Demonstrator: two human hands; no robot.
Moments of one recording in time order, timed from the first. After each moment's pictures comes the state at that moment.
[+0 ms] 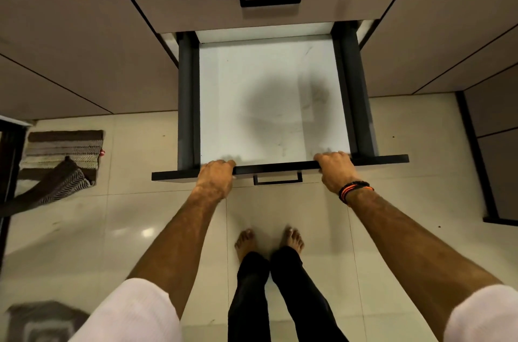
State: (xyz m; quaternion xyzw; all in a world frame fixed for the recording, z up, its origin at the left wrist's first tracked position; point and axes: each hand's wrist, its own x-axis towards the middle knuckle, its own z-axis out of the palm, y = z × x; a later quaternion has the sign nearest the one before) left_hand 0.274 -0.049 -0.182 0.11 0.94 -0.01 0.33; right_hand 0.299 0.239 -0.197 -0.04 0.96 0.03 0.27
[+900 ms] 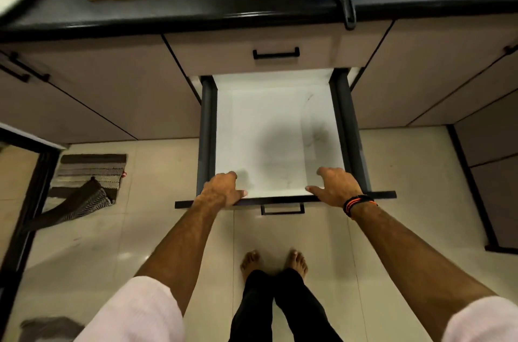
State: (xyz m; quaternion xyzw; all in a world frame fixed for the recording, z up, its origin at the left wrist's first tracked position) left_hand 0.274 -0.056 -0.082 0.00 0.92 0.10 0.37; right_hand 0.305 0.228 -0.089 0.03 0.96 -0.08 0.27
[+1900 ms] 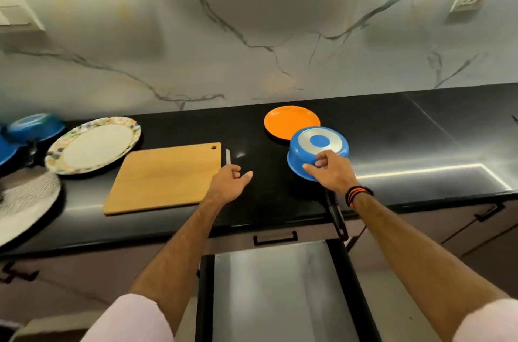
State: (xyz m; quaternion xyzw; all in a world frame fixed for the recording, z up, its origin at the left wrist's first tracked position) left_hand -0.119 0.004 0.156 -0.02 0.90 0.41 0.12; right_hand -0.082 0.267 0.166 0.17 0.90 -0.39 -0.03
